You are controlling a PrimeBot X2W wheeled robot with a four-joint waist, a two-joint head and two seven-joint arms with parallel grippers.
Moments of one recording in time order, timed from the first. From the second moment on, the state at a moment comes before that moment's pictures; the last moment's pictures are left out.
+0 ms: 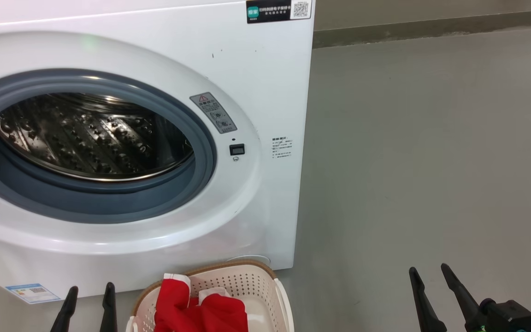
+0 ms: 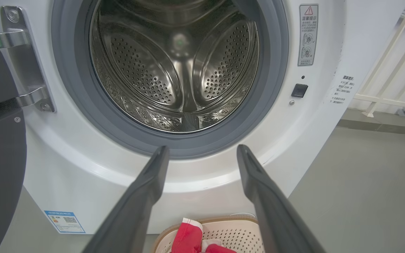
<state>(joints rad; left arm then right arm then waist) 0.11 0.08 0.11 0.17 -0.30 -0.13 -0.26 0.13 -0.04 0.02 0.21 0.34 0.12 -0.26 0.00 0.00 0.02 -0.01</state>
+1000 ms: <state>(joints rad) 0.11 0.08 0.11 0.16 -0.29 -0.13 -0.26 0.14 -0.04 0.02 0.21 0.34 0.12 -0.26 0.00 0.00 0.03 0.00</state>
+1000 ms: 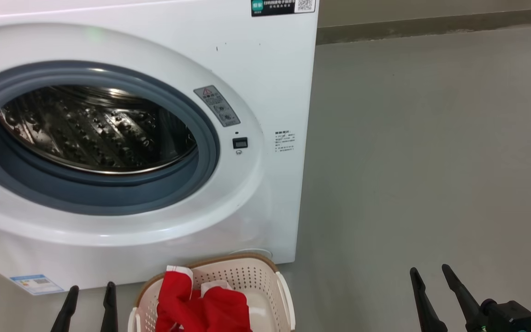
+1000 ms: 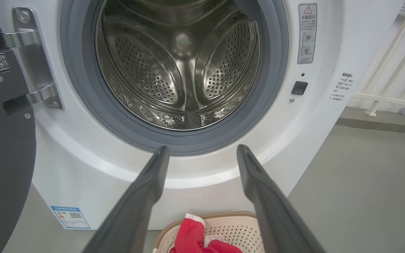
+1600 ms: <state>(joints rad) 0.10 0.08 0.11 0.16 -0.30 -0.13 -0.26 0.14 -0.04 0.01 0.21 0.33 0.12 -0.26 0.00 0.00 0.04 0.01</state>
